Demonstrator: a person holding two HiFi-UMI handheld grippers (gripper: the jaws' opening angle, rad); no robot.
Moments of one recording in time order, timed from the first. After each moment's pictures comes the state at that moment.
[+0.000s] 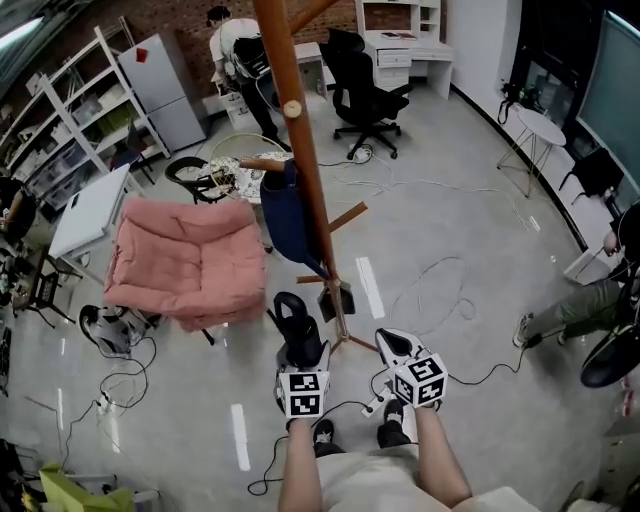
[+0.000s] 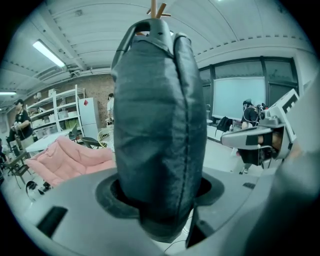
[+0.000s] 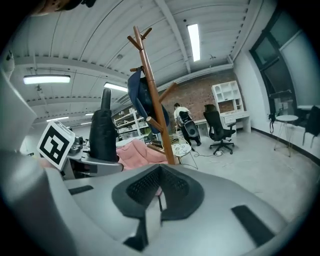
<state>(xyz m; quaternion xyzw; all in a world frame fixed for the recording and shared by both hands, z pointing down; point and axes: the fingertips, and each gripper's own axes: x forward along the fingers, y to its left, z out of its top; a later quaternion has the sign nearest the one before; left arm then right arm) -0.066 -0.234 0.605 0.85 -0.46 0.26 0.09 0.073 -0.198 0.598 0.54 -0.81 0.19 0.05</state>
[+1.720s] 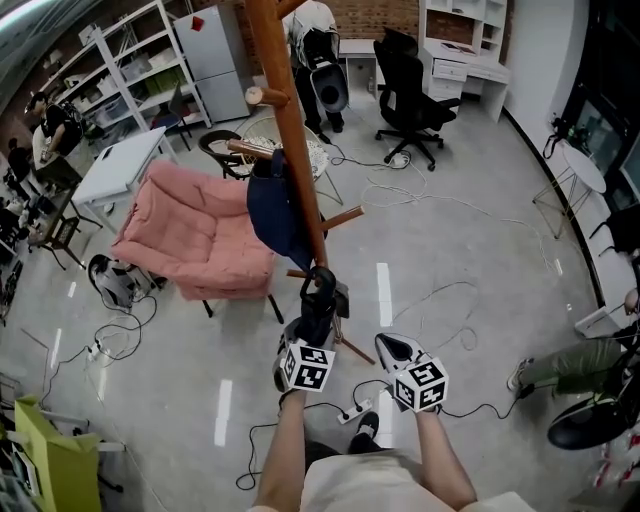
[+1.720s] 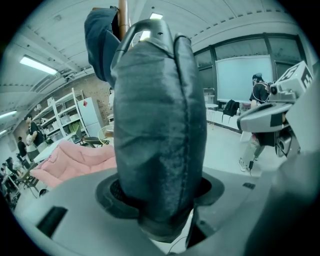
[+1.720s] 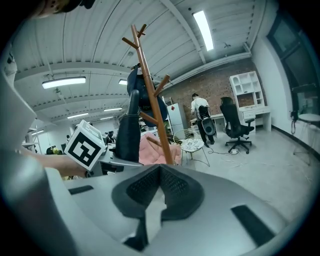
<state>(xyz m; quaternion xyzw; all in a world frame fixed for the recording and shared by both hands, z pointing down) -0.016 -0.271 0.643 0.81 -0.48 0.34 0.07 0.109 -0.212 0.604 0.45 -0.87 0.19 0.08</state>
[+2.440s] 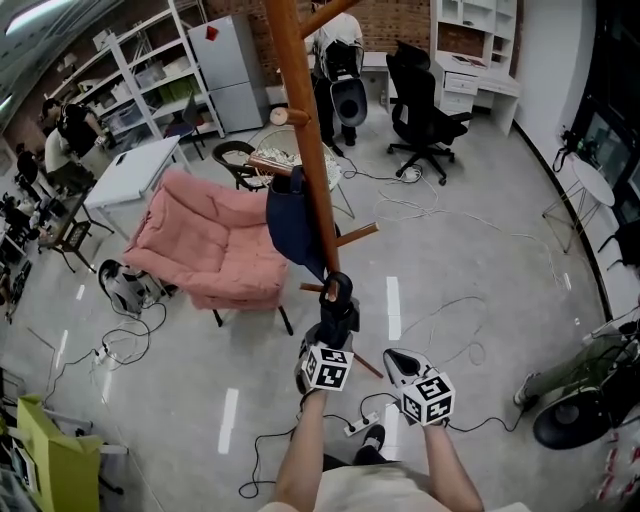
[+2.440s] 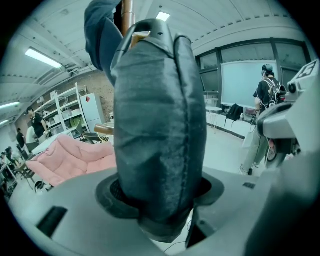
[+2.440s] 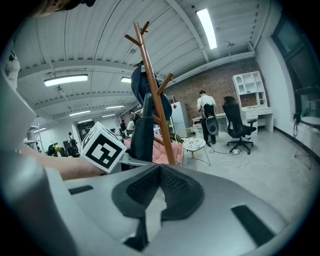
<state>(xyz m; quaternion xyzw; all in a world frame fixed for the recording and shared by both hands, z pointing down) -0.001 -0.296 0.666 0.80 -0.49 0.32 0.10 0.102 -0.208 0.606 0.44 -0.87 0.19 0.10</state>
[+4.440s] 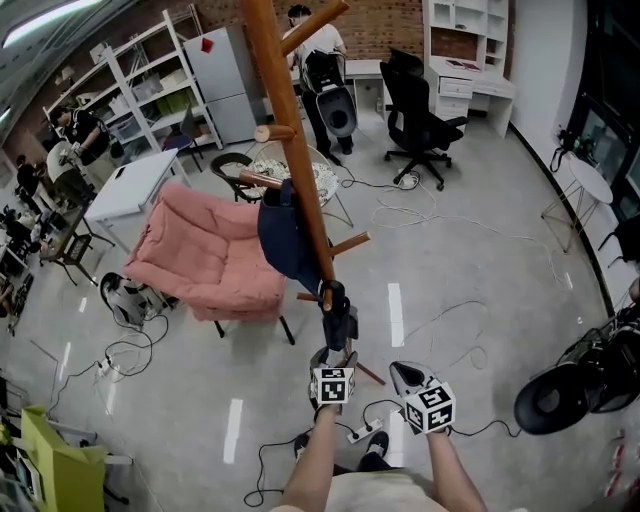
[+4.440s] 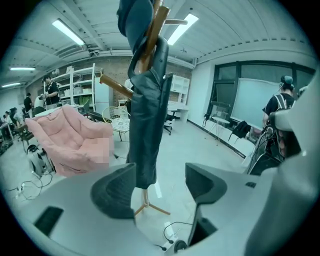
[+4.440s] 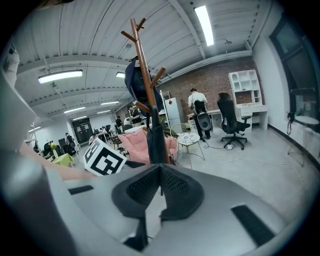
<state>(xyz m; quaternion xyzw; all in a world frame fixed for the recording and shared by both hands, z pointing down) -0.001 -0.283 0.743 0.79 -0.53 0.25 0.20 0.122 -0.202 0.636 0.45 -0.86 0.20 0.12</state>
